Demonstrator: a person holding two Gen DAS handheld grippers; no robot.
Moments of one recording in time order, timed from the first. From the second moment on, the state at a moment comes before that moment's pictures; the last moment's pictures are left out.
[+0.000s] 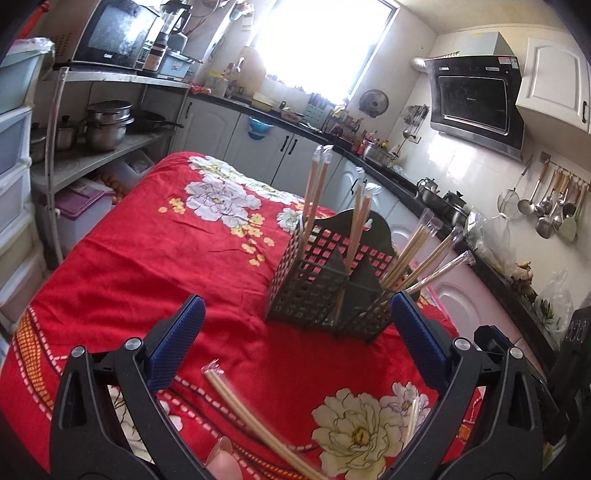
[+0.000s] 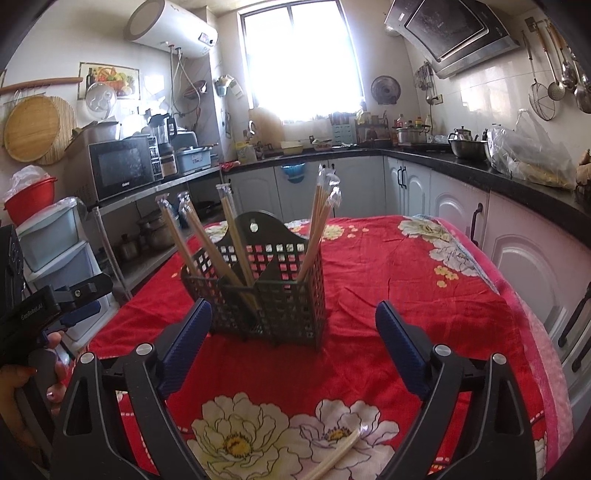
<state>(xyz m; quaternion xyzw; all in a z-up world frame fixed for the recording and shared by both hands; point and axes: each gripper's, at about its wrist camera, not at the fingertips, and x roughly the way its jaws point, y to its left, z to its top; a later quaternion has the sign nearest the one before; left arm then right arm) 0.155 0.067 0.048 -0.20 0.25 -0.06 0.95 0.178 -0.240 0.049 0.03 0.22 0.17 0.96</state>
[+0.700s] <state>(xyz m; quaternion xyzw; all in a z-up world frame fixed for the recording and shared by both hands) 0.146 0.076 -0.004 -0.23 0.33 -0.03 0.91 0.162 -0.244 0.003 0.01 0.32 0.20 0.93</state>
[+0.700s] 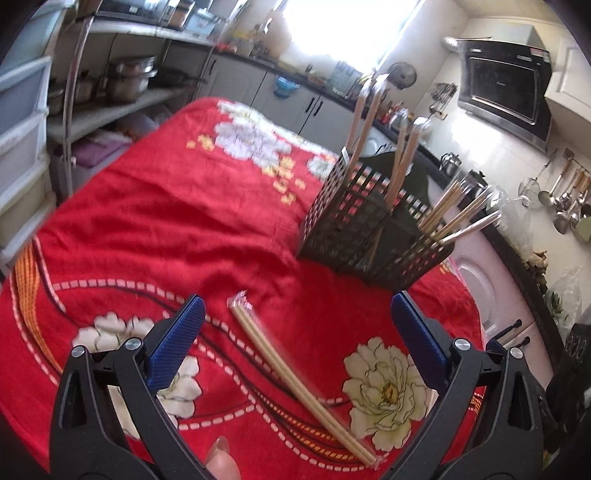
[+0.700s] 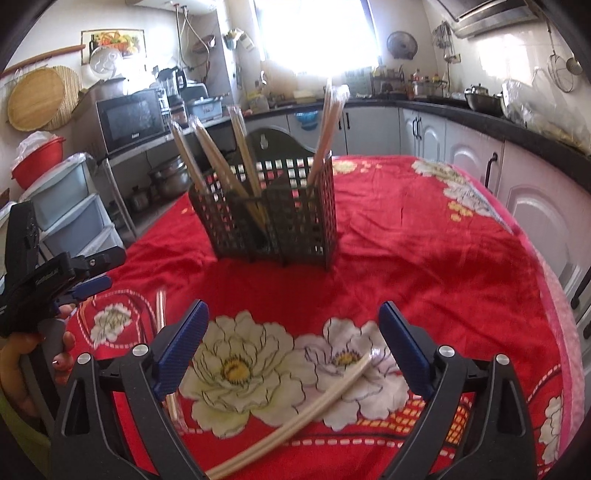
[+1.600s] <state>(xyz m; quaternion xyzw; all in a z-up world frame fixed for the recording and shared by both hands) 0.183 0.070 -0.057 -0.25 0.41 -0.03 0.88 0.186 -0.267 -0.057 0.06 0.44 0.20 0.87</state>
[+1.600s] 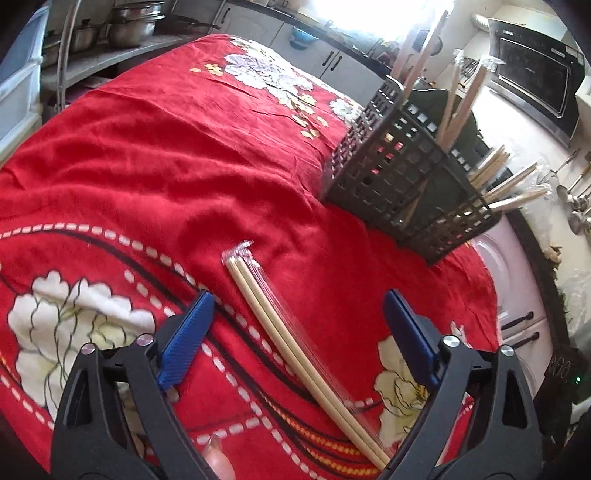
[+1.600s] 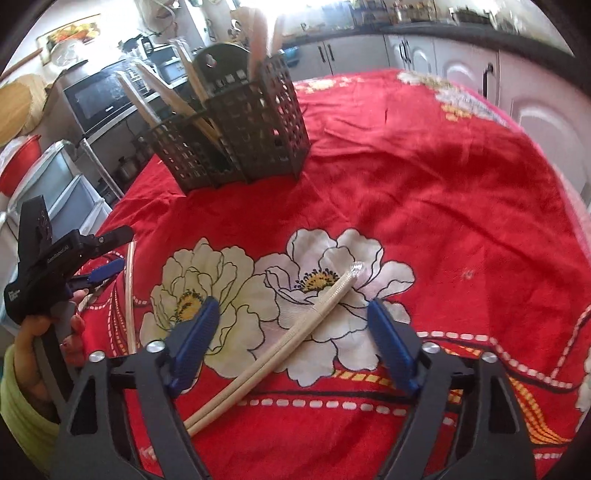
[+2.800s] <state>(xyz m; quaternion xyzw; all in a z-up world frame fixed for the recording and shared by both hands) 0.174 0.070 -0.023 -0.28 0.37 -0.09 0.88 0.215 -0.259 -0.035 0.15 0.43 0.24 0.86</state>
